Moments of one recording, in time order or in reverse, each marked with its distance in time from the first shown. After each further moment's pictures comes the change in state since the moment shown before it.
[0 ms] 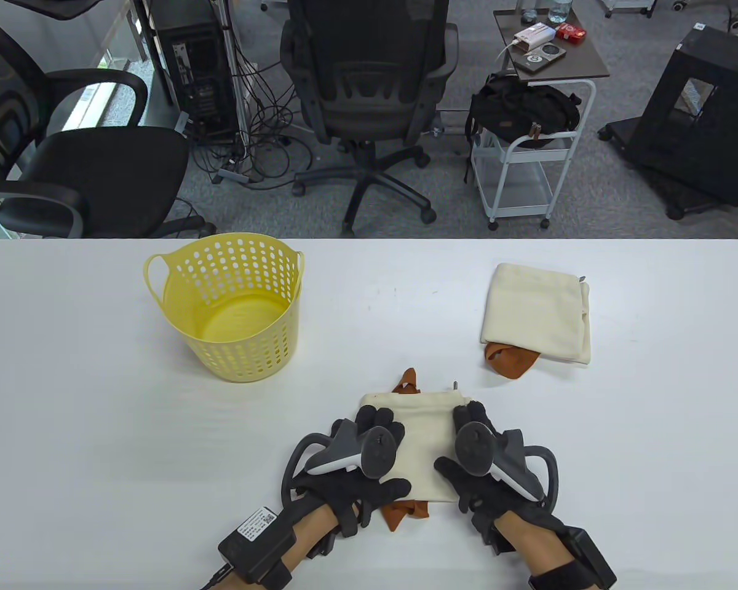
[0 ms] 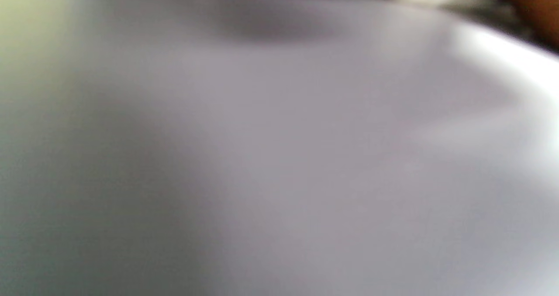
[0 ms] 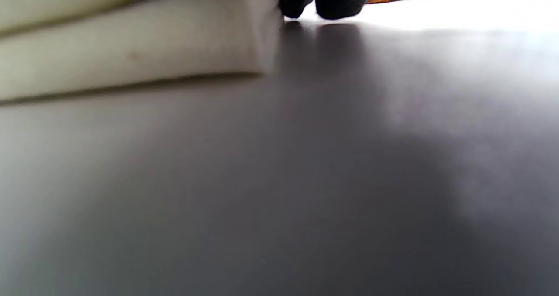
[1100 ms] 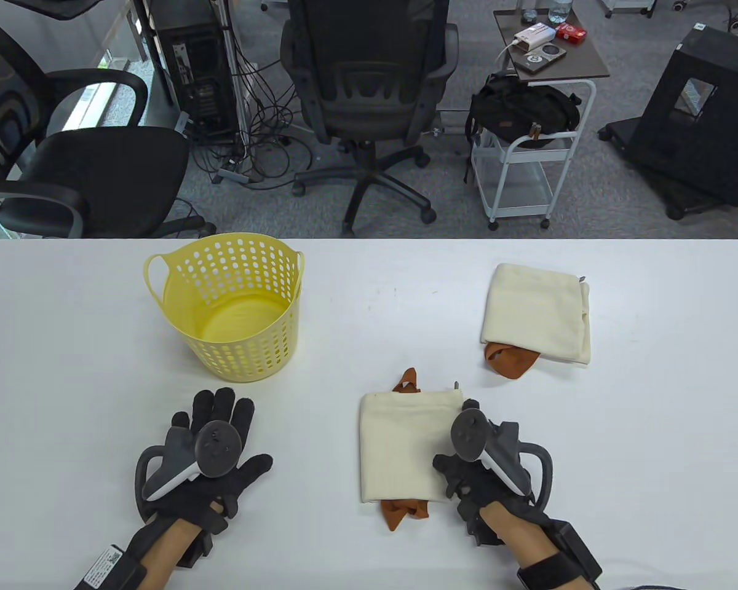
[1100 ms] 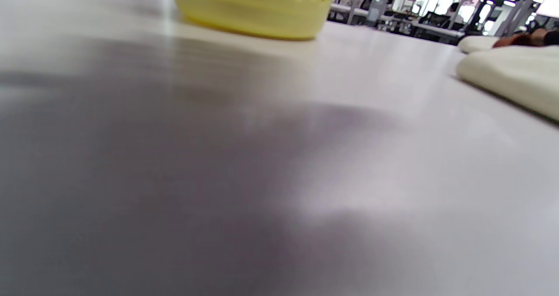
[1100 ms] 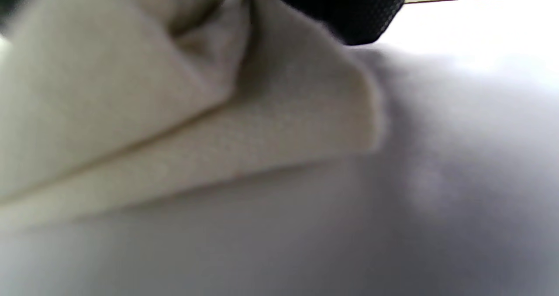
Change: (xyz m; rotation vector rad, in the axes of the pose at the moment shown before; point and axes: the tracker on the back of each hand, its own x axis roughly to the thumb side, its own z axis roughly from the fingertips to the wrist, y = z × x) left_hand -0.159 0.006 0.126 0.284 0.309 0.108; right_hand 0.008 -0.010 -0.006 -0.019 0.158 -0.057
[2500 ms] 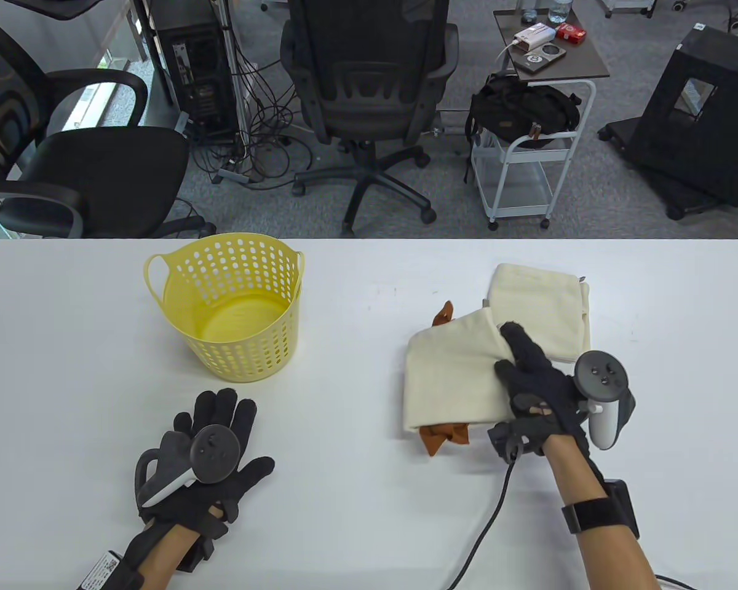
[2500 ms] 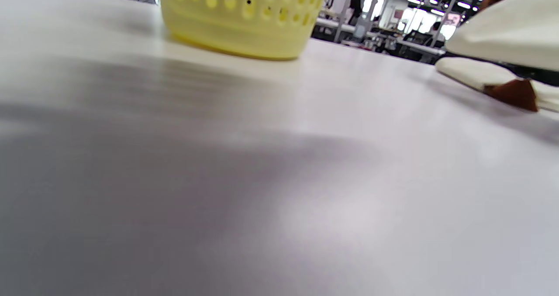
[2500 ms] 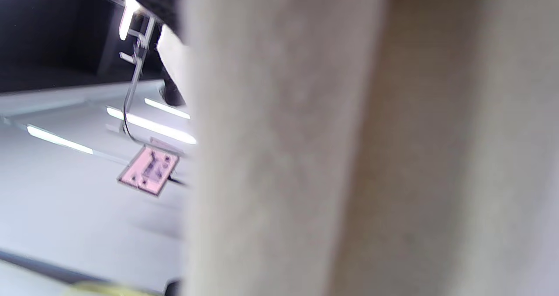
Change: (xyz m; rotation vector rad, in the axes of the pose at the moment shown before) left_hand 0.002 0.006 0.010 0.040 -0.034 0.031; right_hand -0.093 -0.095 -0.073 -0.186 -0.050 -1.102
